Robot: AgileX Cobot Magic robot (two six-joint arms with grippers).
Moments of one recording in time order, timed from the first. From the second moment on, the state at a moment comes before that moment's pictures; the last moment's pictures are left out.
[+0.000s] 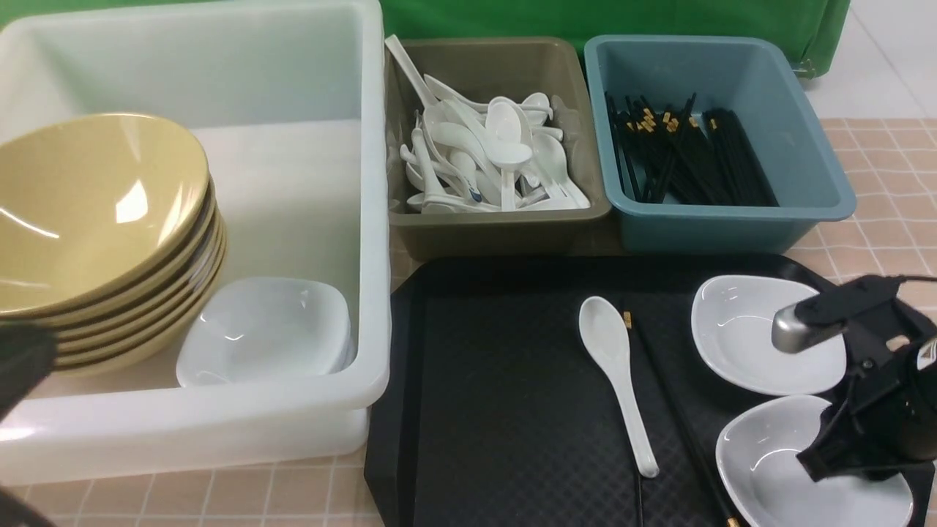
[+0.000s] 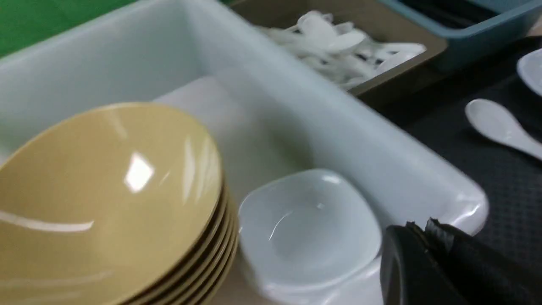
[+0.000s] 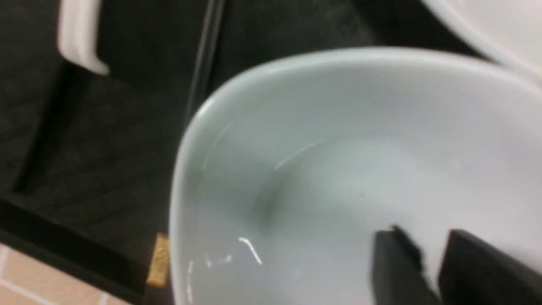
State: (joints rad) right arm 0.17 1.39 -0.70 0.16 0.74 -0.32; left arm -0.12 0.39 -0.67 -0.17 0.82 0.38
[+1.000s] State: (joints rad) right arm 0.17 1.46 -0.82 0.02 0.87 -0.21; left arm -0.12 0.04 -0.38 0.21 0.71 -0.02
